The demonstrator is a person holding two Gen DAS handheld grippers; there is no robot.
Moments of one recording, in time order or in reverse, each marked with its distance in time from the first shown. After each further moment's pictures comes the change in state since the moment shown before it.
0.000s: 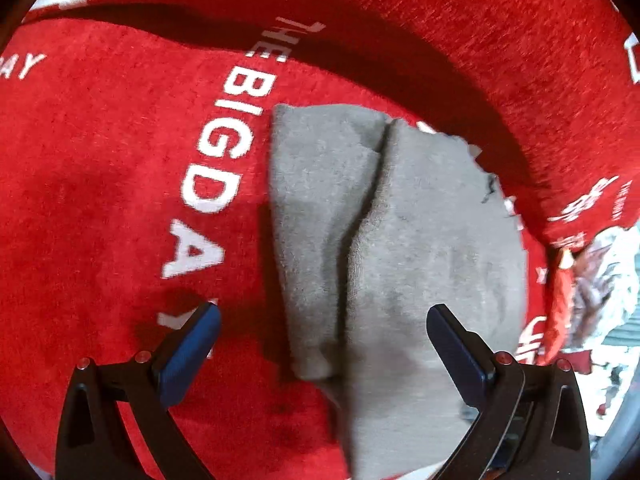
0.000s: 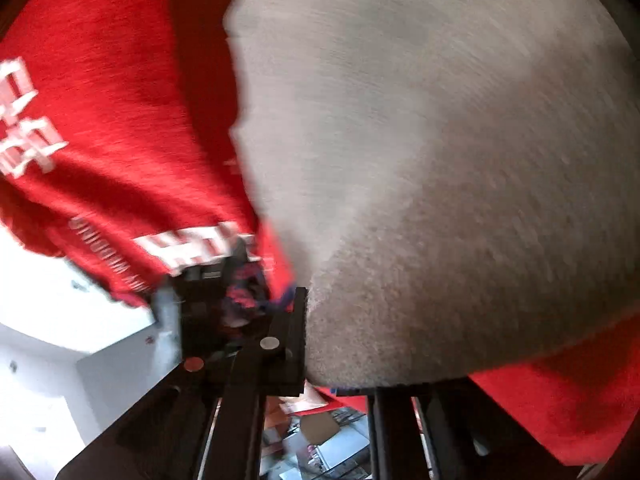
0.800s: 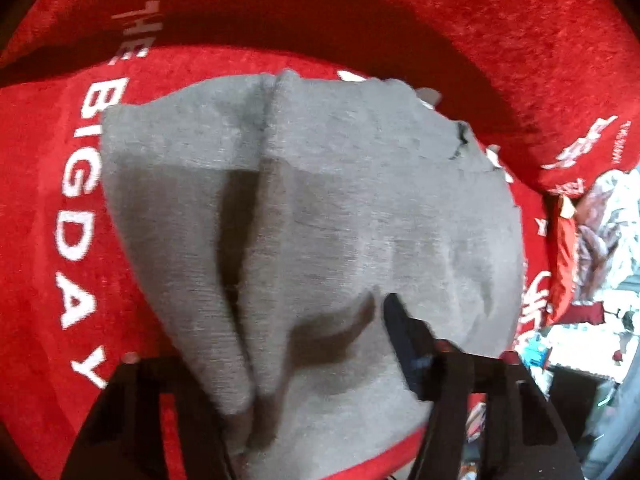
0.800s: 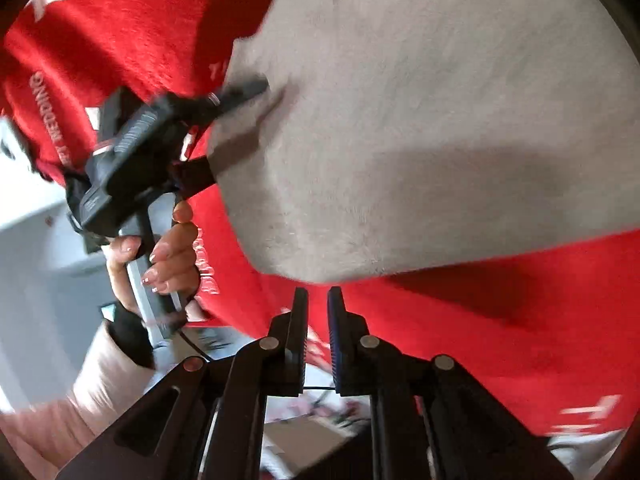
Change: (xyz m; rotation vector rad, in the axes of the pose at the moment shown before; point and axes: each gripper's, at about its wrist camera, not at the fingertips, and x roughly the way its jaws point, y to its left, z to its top) left arm 0.059 -0.095 0.021 0.165 0.120 0.061; right arm -0.050 0.045 -0.005 -0.359 0.214 -0.471
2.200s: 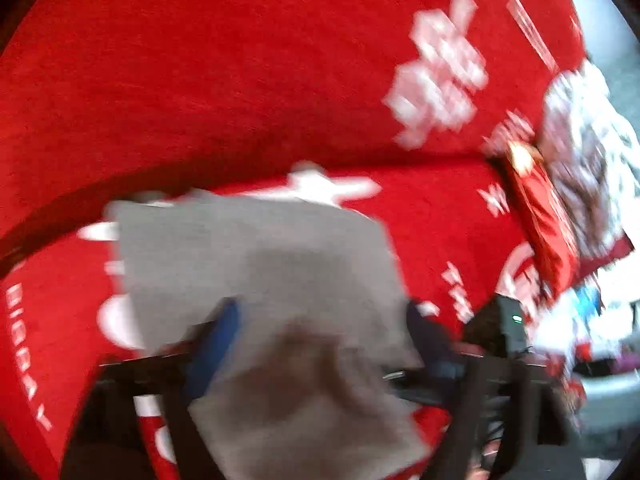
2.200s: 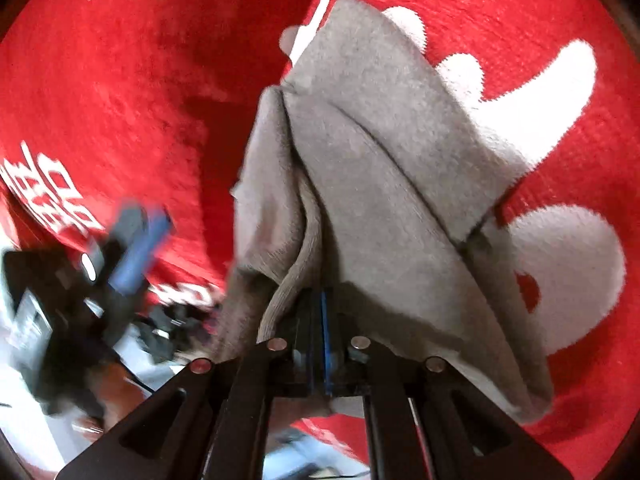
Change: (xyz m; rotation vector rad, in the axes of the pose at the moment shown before) left arm -0.007 -0.270 -0.014 0.347 -0.220 0.087; right arm -0.136 -0.189 0.066 0.340 -0.302 0.332
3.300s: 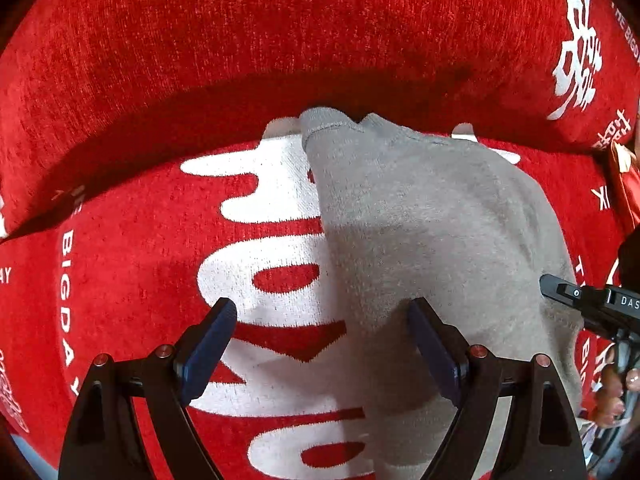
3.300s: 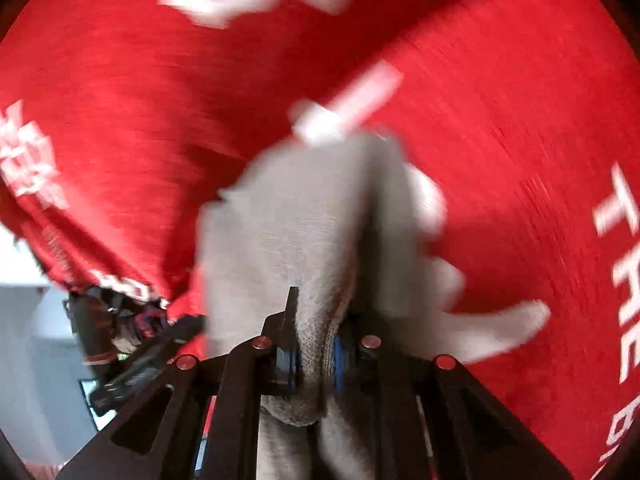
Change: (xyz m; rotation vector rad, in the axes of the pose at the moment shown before) left arm 0.050 0.076 -0.036 -0.074 0.085 0.278; right arm -0.001 0.045 0.048 -0.272 -0.021 -0.309
